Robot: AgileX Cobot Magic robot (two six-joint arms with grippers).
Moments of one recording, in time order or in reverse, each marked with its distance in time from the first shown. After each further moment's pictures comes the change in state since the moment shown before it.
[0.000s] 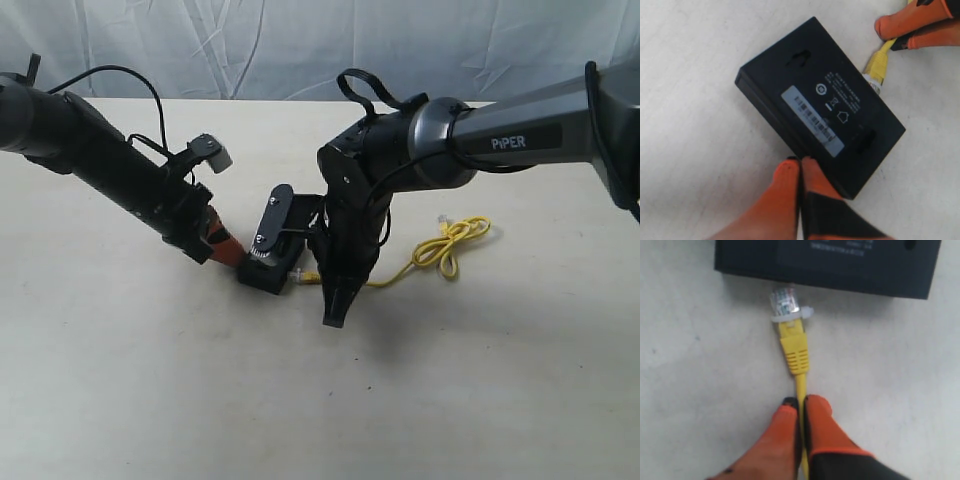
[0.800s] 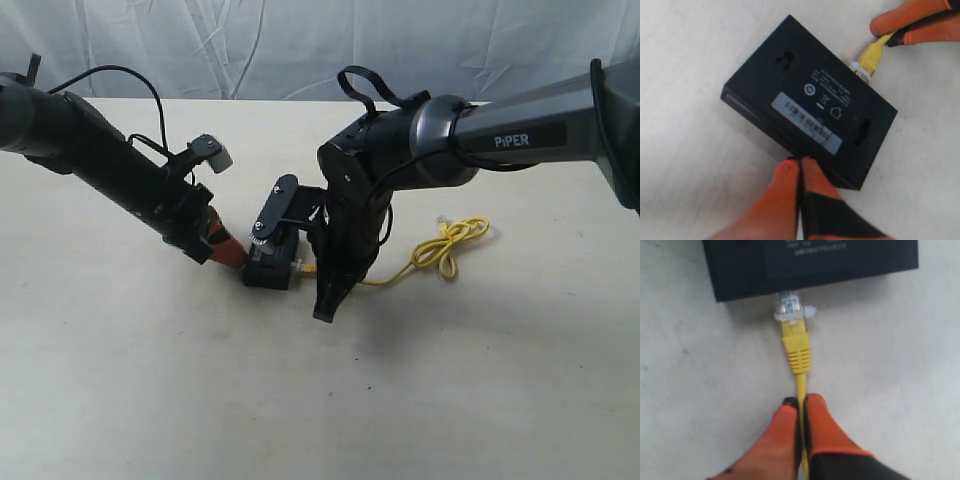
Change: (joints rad) left arm 0.000 0.000 0.000 0.000 0.007 -0.001; right arm 0.000 -0.008 0.000 -0.018 -0.008 0.126
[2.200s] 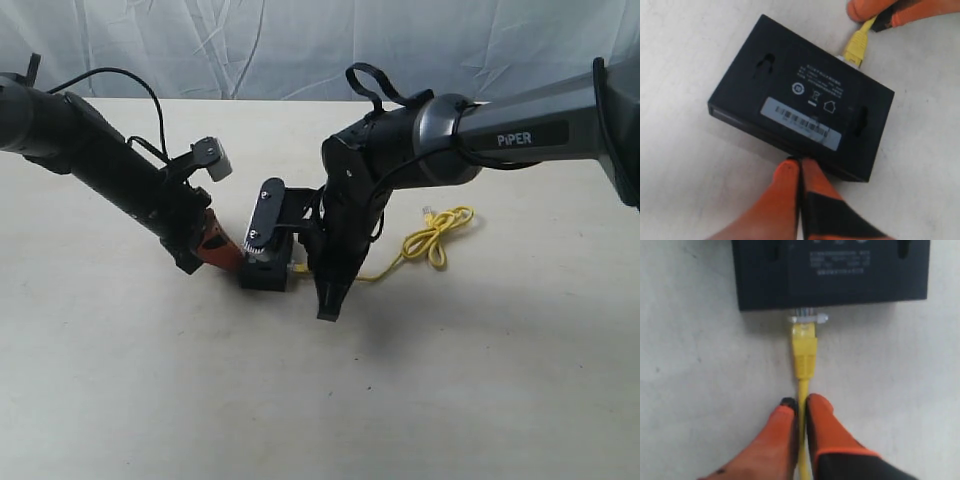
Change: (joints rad) left arm 0.000 0.000 0.000 0.033 0.004 0.122; right arm -0.002 0.000 0.000 0.103 -0.061 -0.264
